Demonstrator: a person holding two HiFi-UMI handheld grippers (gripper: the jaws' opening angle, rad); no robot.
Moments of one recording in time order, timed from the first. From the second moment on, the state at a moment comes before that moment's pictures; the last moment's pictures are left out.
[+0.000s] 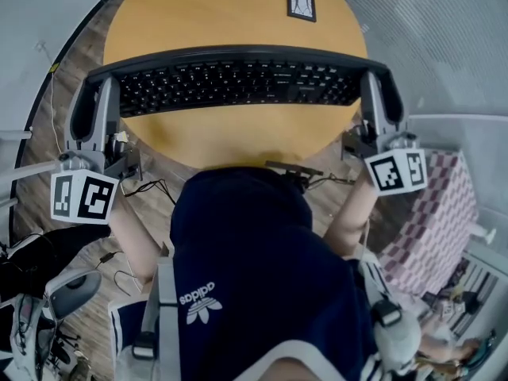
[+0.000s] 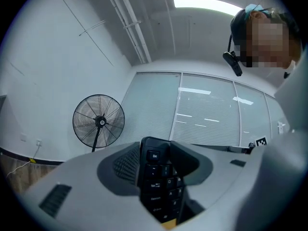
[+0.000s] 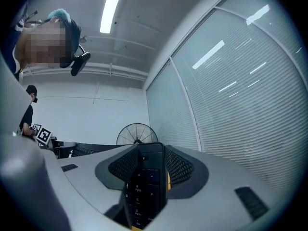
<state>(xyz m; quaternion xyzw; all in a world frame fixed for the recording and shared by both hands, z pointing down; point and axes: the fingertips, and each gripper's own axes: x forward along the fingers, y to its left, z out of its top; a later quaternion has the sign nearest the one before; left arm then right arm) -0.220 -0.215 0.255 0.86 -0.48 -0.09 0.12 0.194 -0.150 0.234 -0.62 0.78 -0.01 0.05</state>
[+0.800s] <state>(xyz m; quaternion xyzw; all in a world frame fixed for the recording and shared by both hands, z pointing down) -0.215 -0.216 0.259 0.87 -0.48 -0.06 0.13 0.200 -0.152 0.247 -0.62 0.78 -0.05 0.04</state>
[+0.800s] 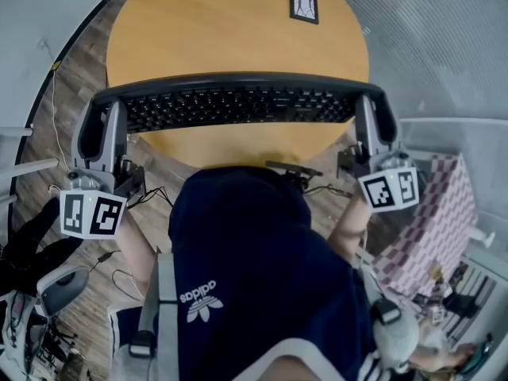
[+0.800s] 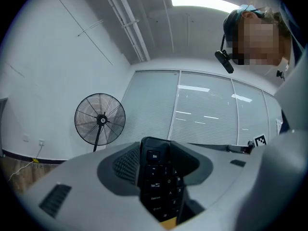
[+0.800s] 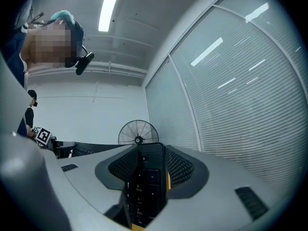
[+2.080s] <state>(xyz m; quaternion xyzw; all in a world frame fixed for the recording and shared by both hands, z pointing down) -0.216 -0.218 0.263 0.87 -0.48 -0.05 0.13 0.199 -0.152 0.247 -0.63 0.77 -0.05 0.02</state>
